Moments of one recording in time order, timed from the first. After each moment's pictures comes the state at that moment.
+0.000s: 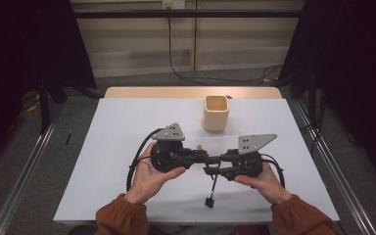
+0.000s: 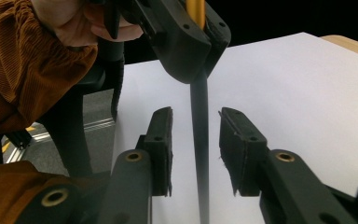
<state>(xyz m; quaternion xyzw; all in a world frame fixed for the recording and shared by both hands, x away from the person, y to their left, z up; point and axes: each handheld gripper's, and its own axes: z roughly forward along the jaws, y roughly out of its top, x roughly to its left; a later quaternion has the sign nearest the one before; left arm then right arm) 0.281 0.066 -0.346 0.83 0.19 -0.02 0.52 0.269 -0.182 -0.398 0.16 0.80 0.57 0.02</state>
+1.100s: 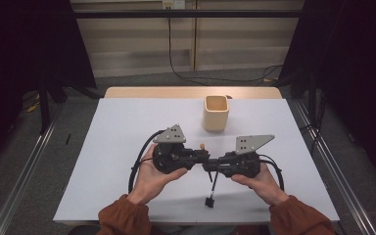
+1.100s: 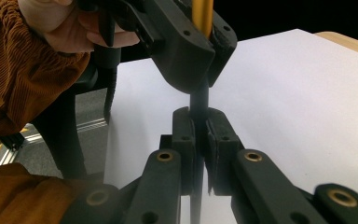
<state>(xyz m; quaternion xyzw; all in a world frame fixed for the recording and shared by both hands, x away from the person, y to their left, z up) 0.281 0.065 -0.354 0.82 0.18 -0.01 0.54 0.270 -0.178 -0.401 0.17 0.80 0.57 0.02</state>
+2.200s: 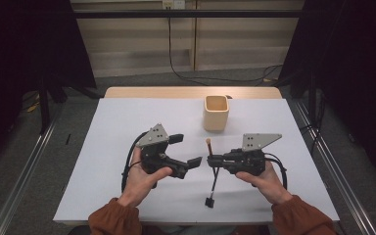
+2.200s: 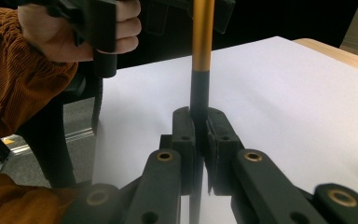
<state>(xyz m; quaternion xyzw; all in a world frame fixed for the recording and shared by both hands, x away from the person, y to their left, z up) 0.285 0.095 -0.367 0.77 0.24 0.06 0.58 0.272 -0.191 -0.400 0.19 0.79 0.58 0.04</state>
